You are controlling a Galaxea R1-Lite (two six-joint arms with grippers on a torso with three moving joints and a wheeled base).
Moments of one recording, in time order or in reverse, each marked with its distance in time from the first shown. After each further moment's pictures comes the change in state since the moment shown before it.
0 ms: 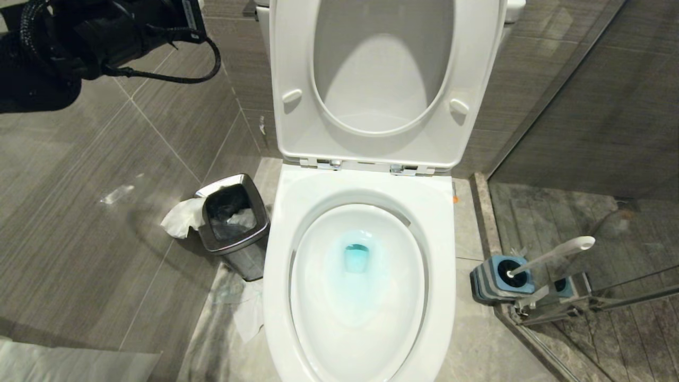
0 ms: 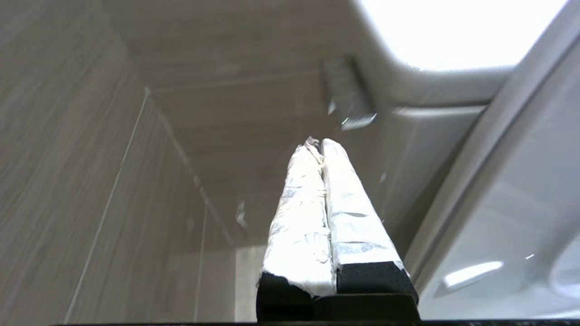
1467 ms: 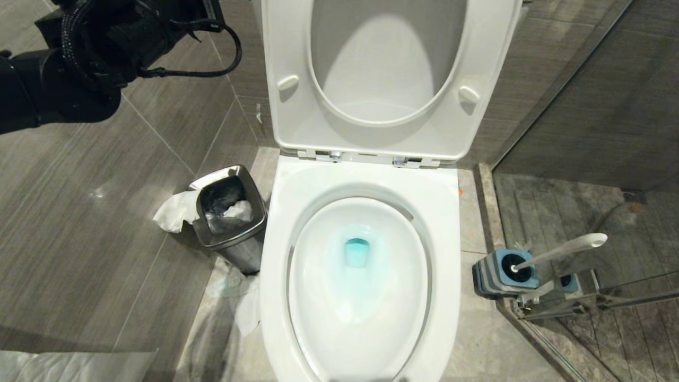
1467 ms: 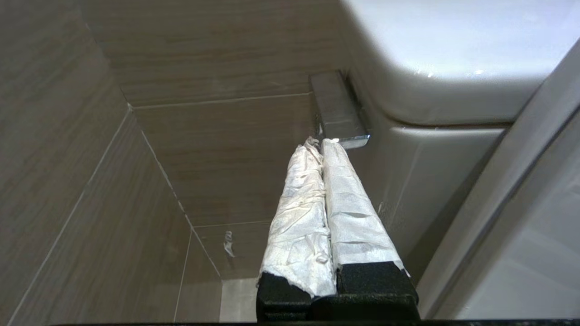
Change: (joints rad) left arm -0.056 0.046 0.000 -0.187 0.054 0.000; right arm 0.000 0.000 0.000 0.000 0.001 0.000
